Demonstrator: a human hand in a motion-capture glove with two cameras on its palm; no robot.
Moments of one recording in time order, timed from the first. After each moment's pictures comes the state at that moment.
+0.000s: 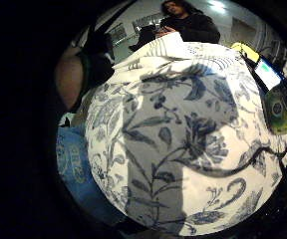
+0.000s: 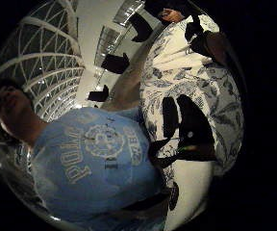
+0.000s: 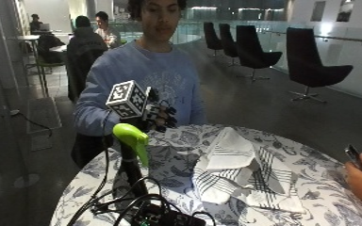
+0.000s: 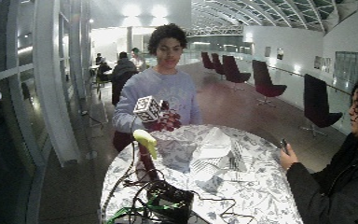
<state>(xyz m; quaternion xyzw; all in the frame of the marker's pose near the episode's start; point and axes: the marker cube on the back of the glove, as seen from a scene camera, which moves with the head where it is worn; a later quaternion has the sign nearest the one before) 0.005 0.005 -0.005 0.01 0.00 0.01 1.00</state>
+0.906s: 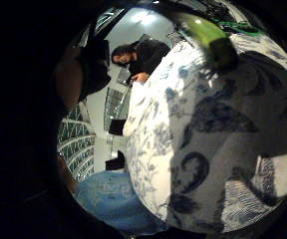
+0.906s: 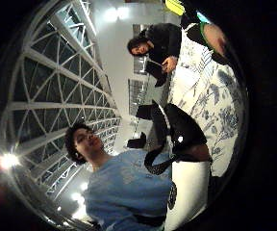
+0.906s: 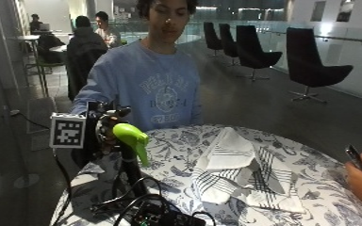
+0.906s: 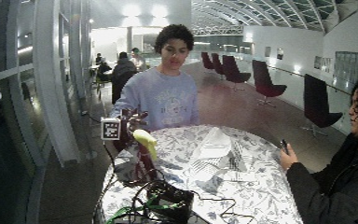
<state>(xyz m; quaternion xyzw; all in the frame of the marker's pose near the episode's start) 0.121 0.038 -0.107 0.23 -0.24 0.21 0.92</state>
